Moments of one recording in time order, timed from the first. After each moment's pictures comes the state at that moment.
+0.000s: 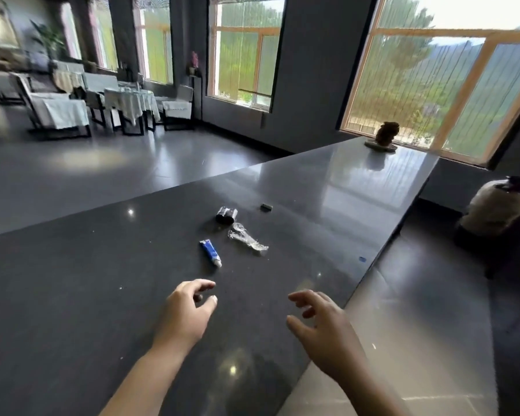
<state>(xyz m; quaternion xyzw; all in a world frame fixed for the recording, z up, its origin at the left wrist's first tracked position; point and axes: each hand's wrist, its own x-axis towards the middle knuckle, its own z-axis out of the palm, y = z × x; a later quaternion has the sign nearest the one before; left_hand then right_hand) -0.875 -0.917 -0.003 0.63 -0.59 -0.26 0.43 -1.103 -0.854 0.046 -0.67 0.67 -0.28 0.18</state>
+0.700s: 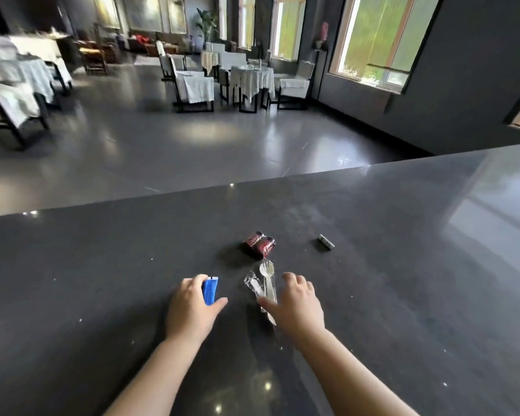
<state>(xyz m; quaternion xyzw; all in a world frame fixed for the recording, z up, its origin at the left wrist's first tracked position) -0.930 -1.129 -0.048 0.84 -0.41 -0.14 0.33 -1.100 -1.204 -0.025 -0.78 0.59 -0.10 0.20</state>
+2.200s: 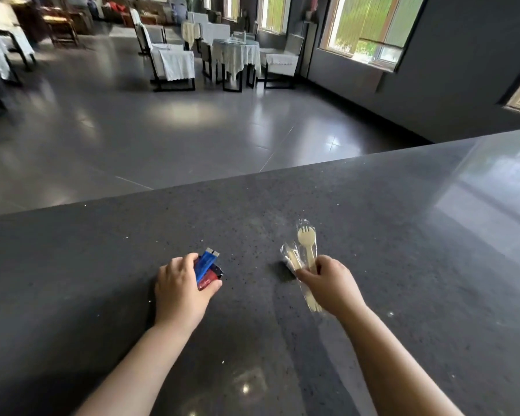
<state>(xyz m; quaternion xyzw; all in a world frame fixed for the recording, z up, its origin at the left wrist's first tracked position) -0.969 -1.289 -0.048 0.85 -0.46 -0.05 0.25 -1.191 -1.386 -0.009 -0.73 0.63 -0.15 0.24</state>
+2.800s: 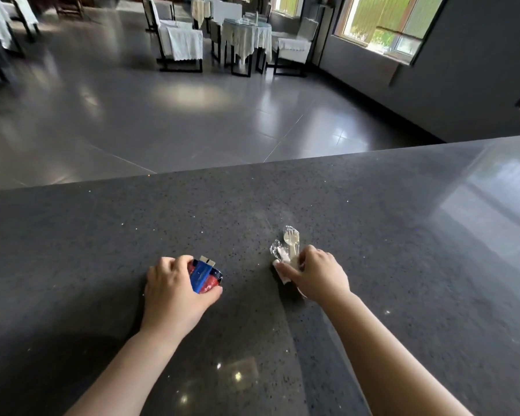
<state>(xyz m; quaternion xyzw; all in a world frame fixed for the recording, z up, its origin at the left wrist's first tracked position) -0.969 -1.280 -0.053 0.87 -0.43 -0.07 0.24 -1.167 -1.423 -0.045 -0.79 0.59 -0.06 0.16</state>
